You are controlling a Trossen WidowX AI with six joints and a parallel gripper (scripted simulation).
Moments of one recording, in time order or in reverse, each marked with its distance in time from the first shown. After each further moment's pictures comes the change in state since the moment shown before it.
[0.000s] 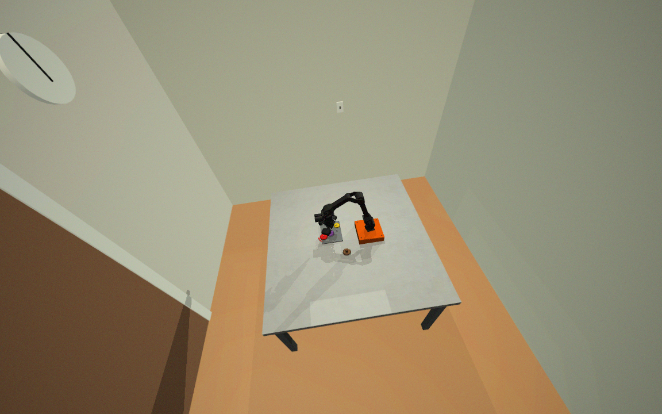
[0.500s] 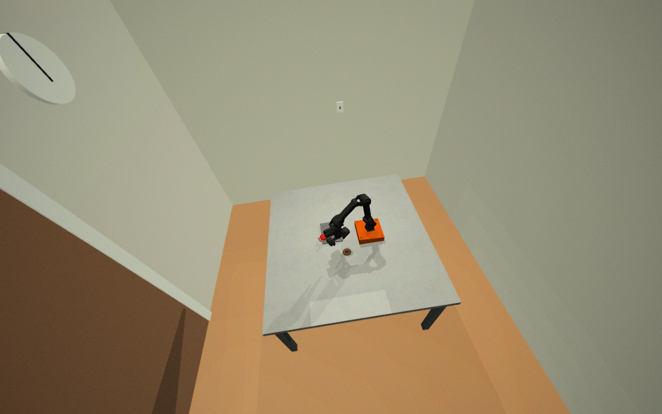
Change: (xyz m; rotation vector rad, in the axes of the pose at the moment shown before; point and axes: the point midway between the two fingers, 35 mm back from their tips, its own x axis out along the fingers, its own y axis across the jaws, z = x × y) arm -0.001 0.082 -0.103 0.542 0.004 0.003
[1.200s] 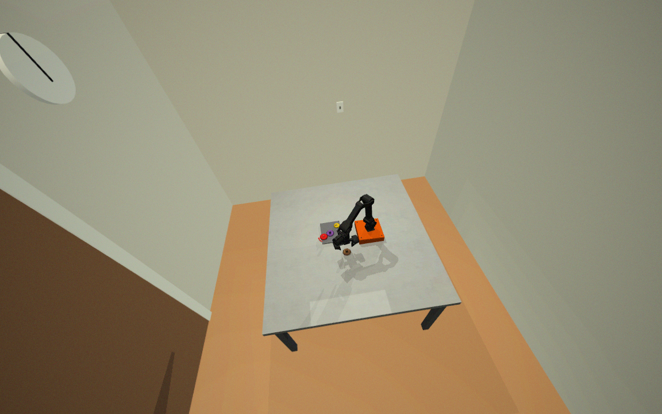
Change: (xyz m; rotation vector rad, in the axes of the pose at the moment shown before) arm 0.015 -0.014 -0.070 0.369 0.013 0.012
